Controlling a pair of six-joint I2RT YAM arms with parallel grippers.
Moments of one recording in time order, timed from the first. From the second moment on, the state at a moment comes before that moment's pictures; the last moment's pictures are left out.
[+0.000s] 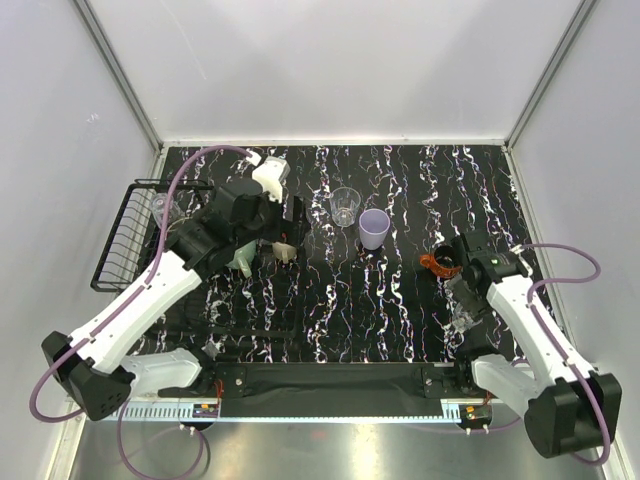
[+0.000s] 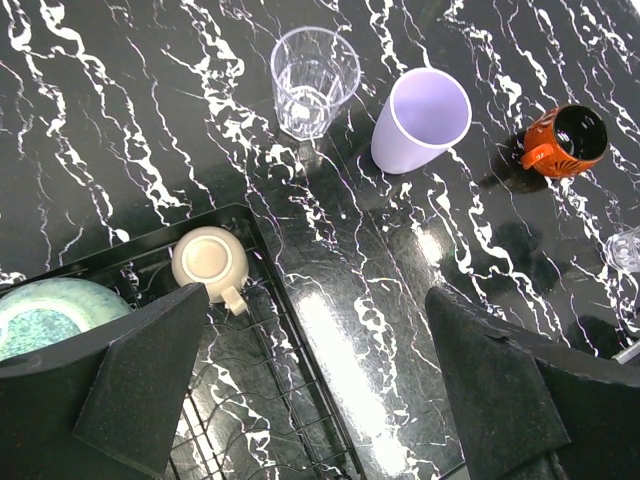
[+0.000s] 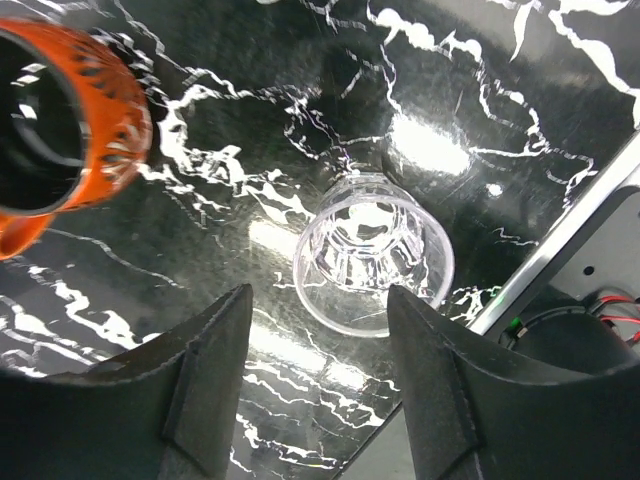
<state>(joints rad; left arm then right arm) -0.67 1.14 1.21 -0.57 -0.07 -0.26 0.19 0.97 0.78 -1.15 0.41 1.22</state>
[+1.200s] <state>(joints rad) -0.68 1.21 1.21 -0.57 -0.01 -0.26 0.13 0.91 0.75 -1.08 0.40 1.15</state>
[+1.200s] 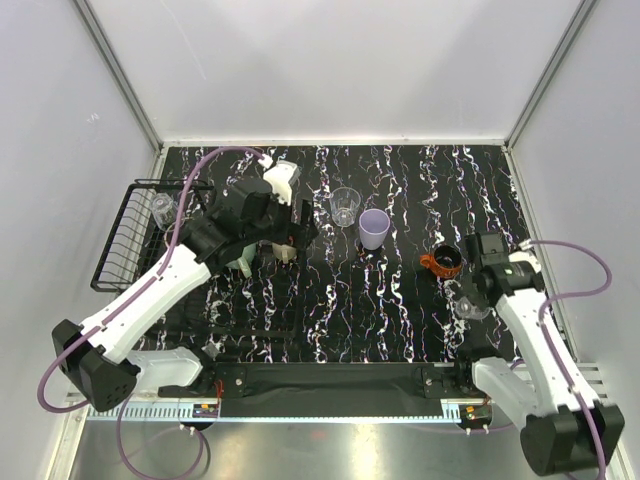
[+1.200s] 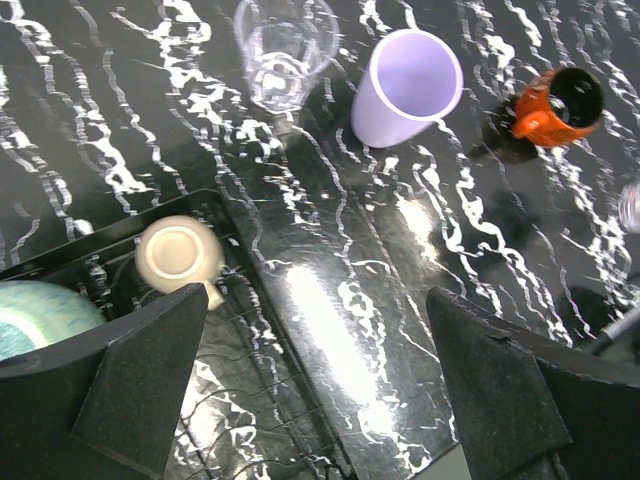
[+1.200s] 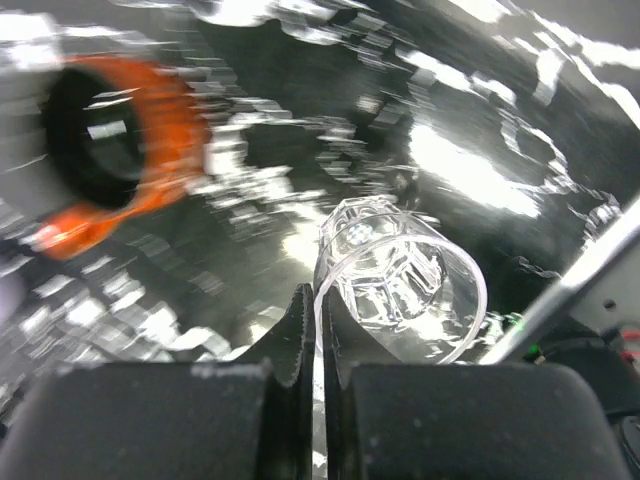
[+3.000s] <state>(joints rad) -1.09 1.26 0.88 0.84 -0.06 -0.81 0.13 0.53 0.55 0.64 -0.58 1.61</state>
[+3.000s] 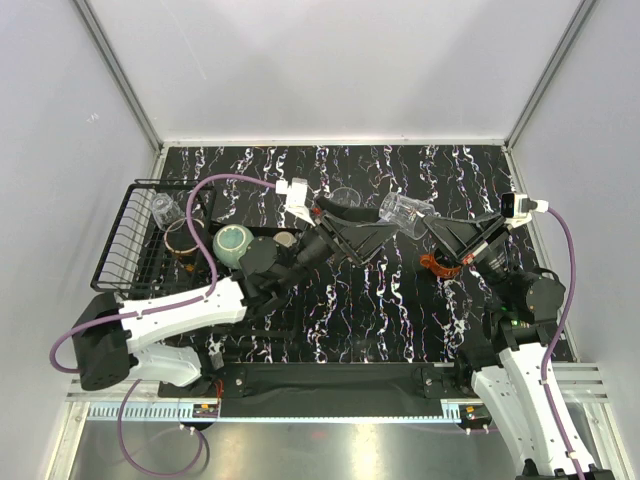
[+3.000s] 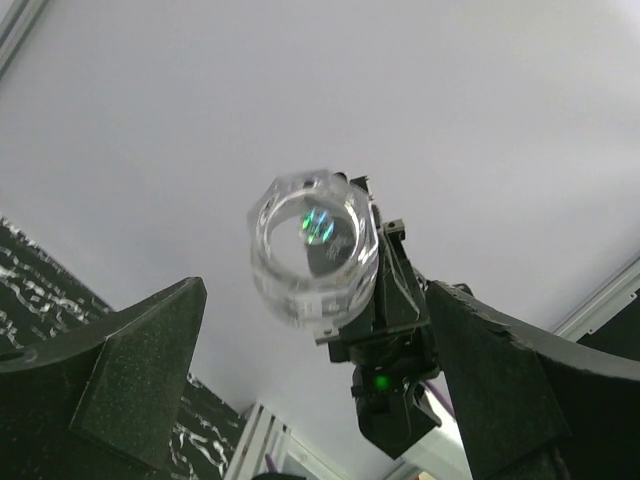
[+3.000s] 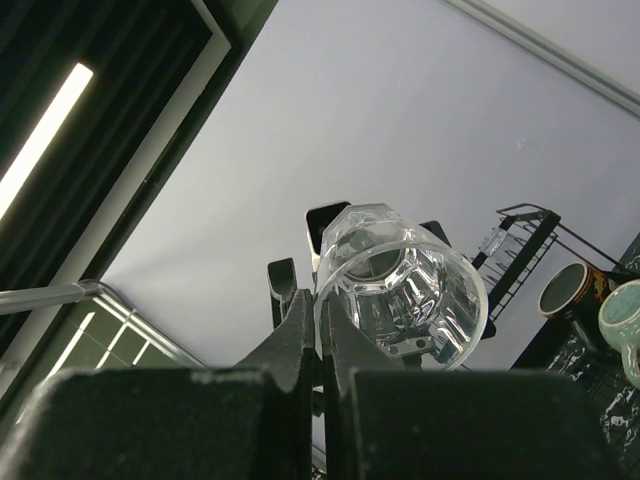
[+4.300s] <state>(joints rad) -0.89 0.96 1.28 -0.32 -0.49 -0.21 0.13 0.47 0.94 -0.43 -0.47 1.05</state>
